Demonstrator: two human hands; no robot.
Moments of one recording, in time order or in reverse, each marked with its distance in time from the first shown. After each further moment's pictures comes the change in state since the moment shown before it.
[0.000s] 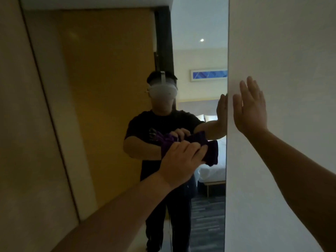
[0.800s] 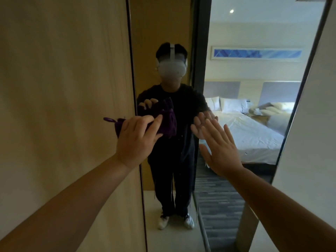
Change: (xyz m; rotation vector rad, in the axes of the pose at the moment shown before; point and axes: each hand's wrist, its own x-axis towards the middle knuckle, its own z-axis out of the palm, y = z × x) left_hand -0.212 -0.179 -0.151 0.186 0.053 -0.210; right_hand -0.217 -0.211 0.101 0.043 -0.239 -0.492
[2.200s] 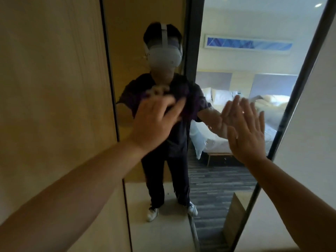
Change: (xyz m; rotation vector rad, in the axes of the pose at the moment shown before) left_hand 0.030 0.056 0.074 -0.214 0.129 0.048; right_hand -0.032 0.098 0.007 -0.190 0.053 0.231
